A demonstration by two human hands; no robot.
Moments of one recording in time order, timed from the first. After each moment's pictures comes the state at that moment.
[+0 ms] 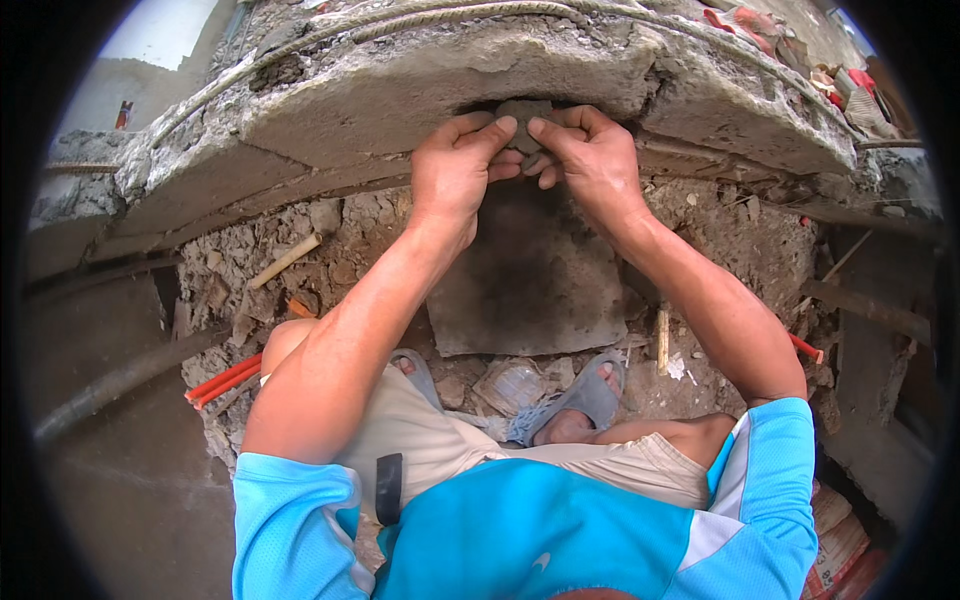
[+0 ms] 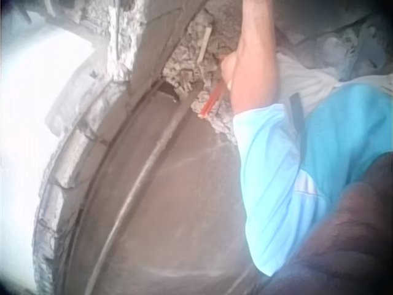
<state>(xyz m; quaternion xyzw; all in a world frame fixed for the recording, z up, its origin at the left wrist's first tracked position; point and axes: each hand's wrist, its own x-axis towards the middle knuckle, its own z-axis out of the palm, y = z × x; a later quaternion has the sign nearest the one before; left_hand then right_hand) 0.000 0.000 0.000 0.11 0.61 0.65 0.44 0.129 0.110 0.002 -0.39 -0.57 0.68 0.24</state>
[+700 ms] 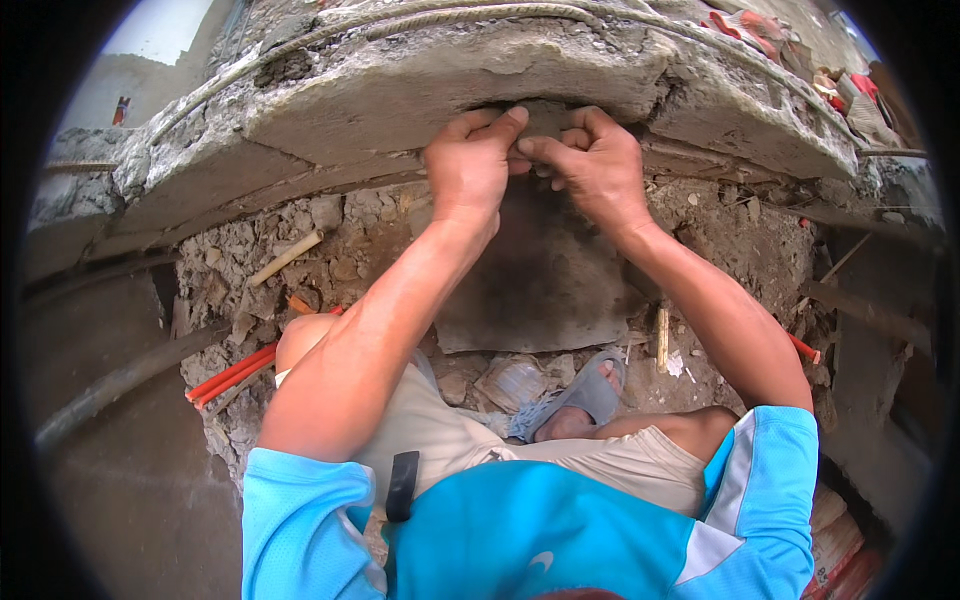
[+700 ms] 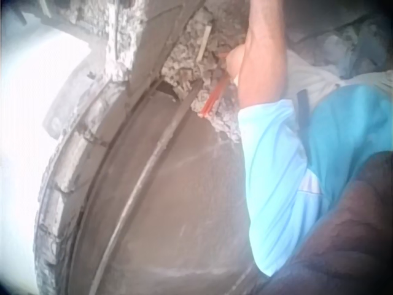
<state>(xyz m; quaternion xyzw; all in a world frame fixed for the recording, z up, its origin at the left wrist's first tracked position) 0.005 0.016 0.003 0.09 0.64 0.66 0.39 0.130 0.111 -0.002 -0.40 -0.68 0.57 0.23</state>
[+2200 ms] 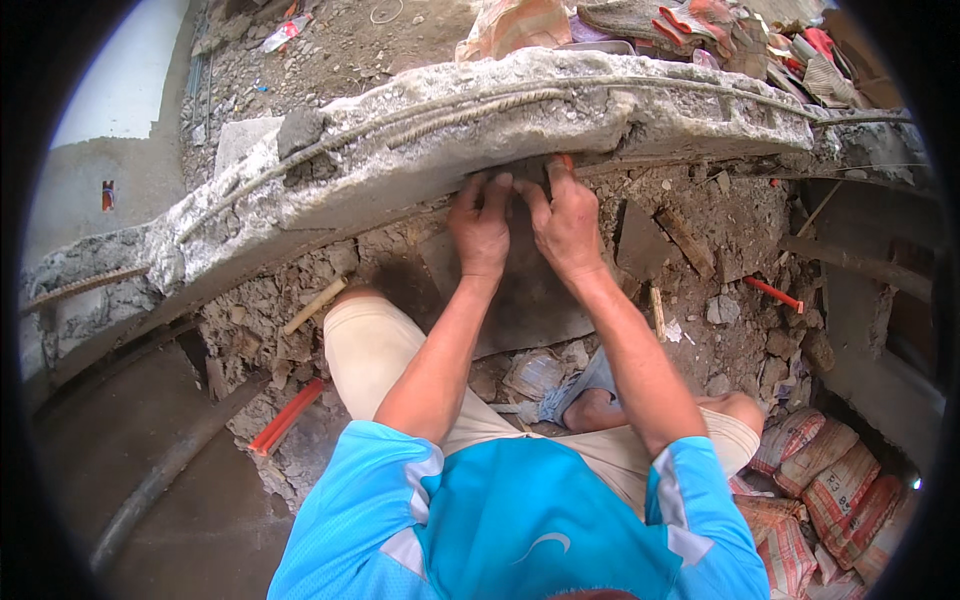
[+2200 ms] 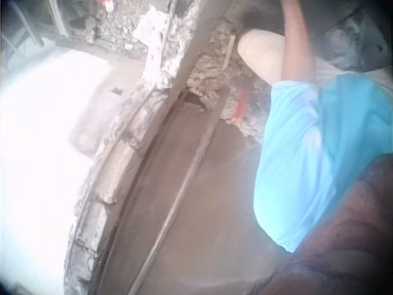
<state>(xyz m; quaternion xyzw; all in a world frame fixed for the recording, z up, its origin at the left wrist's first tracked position) 0.000 0.011 -0.047 0.18 0.64 0.67 0.33 0.105 0.076 -0.002 -0.44 -0.78 0.30 0.32</state>
